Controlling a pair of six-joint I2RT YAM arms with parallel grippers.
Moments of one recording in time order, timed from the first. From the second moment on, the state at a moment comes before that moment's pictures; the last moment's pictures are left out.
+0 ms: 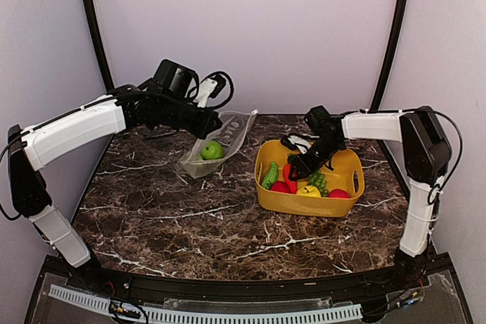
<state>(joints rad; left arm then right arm) -0.74 1.61 1.53 -0.57 0.04 -0.04 0.47 1.97 1.42 -0.70 -0.38 -0.23</state>
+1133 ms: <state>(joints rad) -0.75 1.61 1.53 -0.57 0.04 -0.04 0.50 1.97 1.43 -0.63 -0.25 -0.13</state>
